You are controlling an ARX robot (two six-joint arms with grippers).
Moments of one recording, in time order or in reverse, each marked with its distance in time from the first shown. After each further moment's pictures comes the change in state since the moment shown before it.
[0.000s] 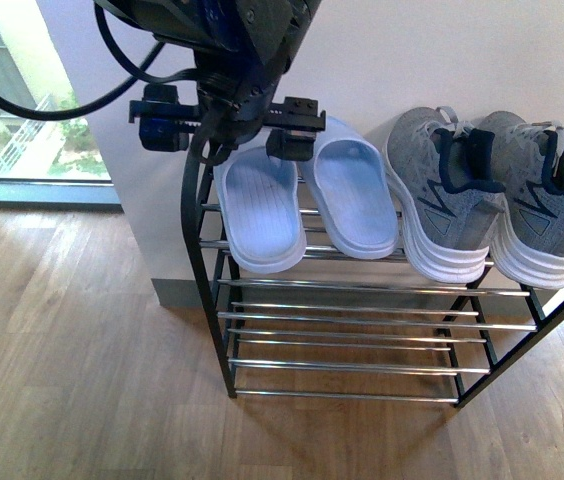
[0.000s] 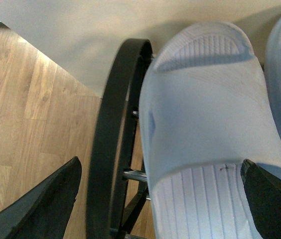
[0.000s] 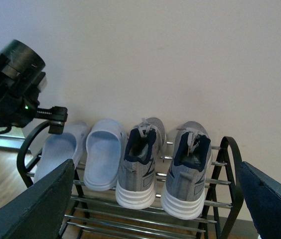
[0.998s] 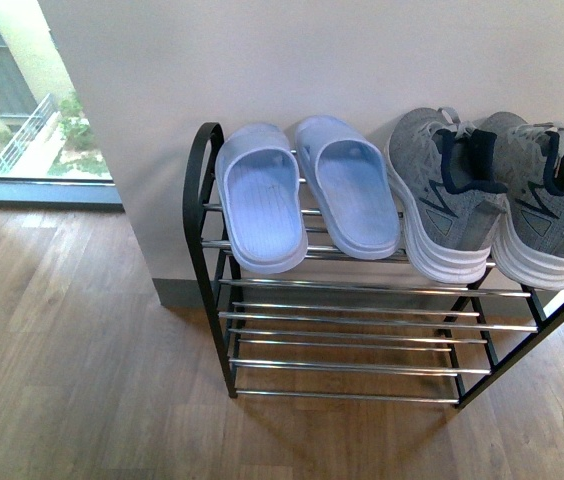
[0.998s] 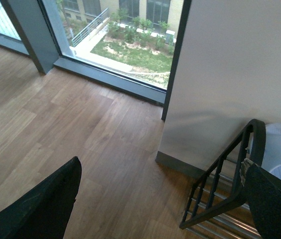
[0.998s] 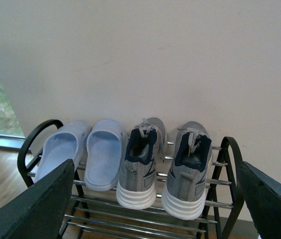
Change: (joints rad) left arm 0.112 -1.220 -1.047 0.241 -0.158 0.001; right arm 0.000 0.000 0.000 0.000 0.000 0.000
